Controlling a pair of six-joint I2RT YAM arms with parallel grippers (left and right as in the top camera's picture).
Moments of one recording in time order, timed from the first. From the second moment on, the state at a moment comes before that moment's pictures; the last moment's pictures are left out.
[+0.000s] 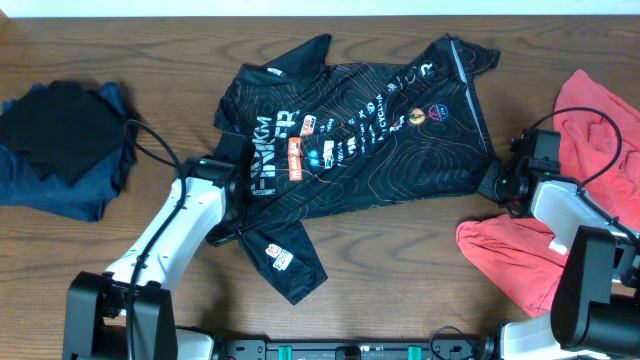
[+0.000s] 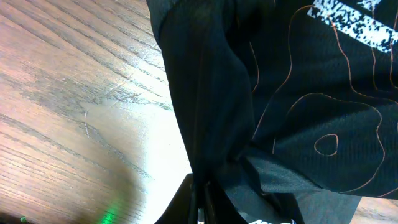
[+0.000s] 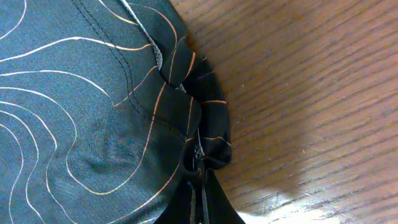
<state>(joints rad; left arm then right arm) -0.23 1.53 0.93 -1.00 -0.04 -0.69 -0.17 1.67 0.78 -0.30 -0.09 0.35</state>
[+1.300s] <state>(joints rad) -0.12 0.81 1.42 -1.02 -0.10 -0.45 -0.29 1.22 1.55 -1.10 0.13 0.27</state>
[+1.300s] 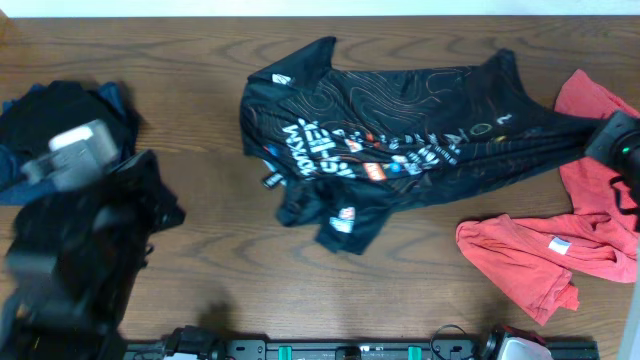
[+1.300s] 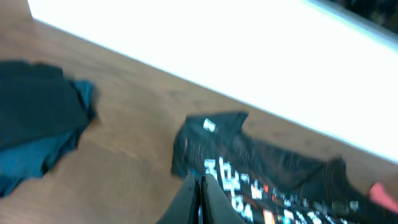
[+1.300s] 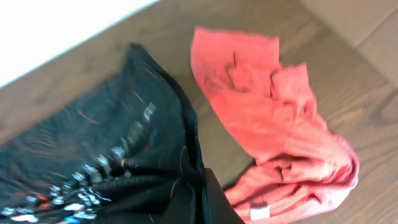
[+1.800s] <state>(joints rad) -0.18 1.23 1.34 -1.07 0.33 -0.45 -0.29 1.34 1.55 -1.19 0.12 0.27</state>
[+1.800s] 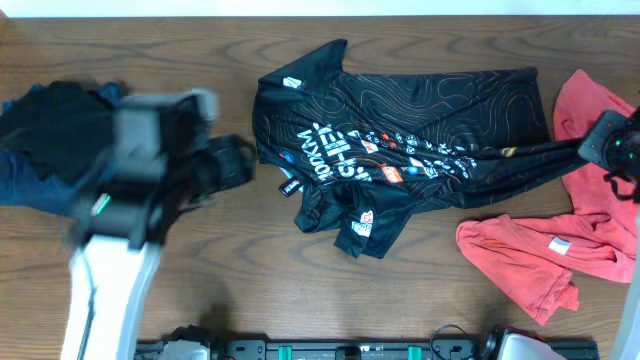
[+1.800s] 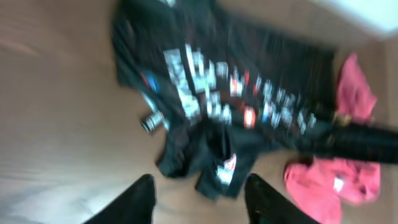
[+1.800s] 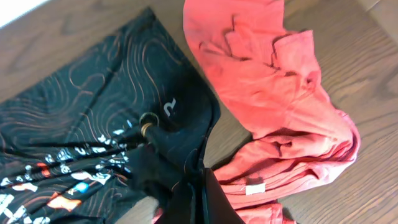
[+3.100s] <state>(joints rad) -0.59 2.02 1.33 -0.70 0.38 -0.53 -0.29 1.38 1.55 -1.19 0.11 0.27</state>
